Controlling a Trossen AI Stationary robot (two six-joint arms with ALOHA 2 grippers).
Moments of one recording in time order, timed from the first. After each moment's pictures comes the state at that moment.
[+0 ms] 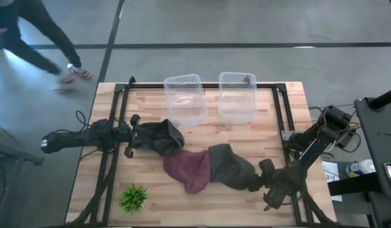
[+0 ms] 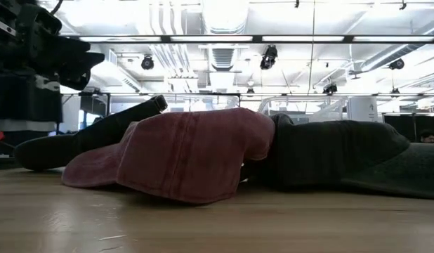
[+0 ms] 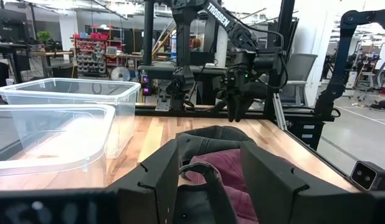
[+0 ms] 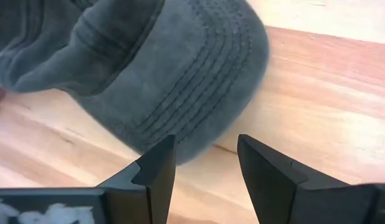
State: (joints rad) left arm 0.07 0.02 0.01 0.04 0.15 -0.07; right arm 0.92 1.50 0.86 -0.80 0.39 2.29
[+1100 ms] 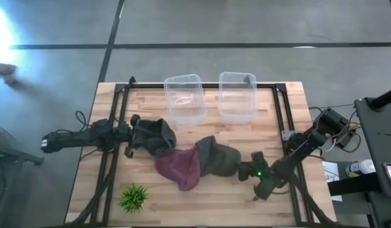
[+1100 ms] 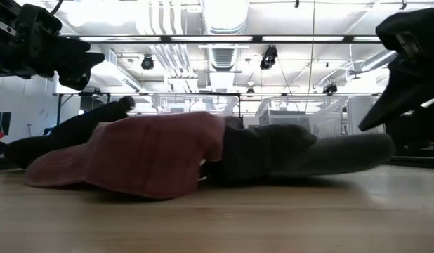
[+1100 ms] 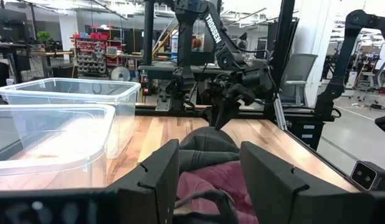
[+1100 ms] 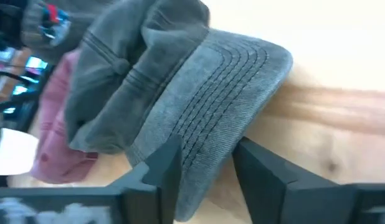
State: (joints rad) left arm 0.07 0.03 0.01 0.04 0.15 -0.07; right arm 0.80 1.57 0.61 -0.25 0.92 2.03
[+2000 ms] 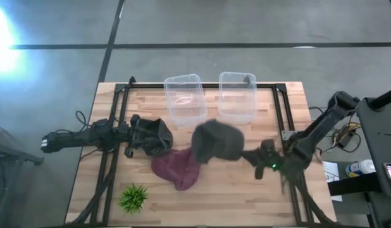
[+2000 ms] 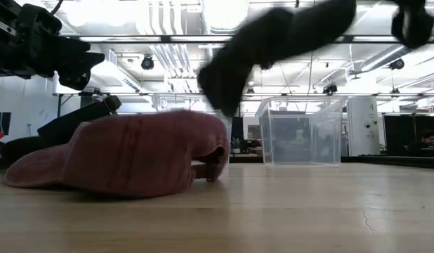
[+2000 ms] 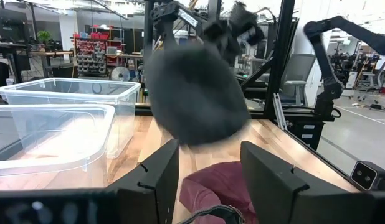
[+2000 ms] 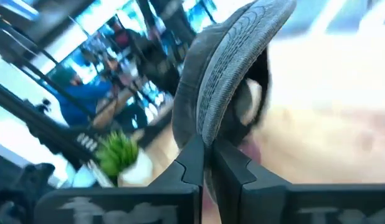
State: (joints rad) left arm 0.07 0.03 0.01 0.04 0.15 -0.07; right arm 0.80 1.04 0.60 0.07 1.11 1.04
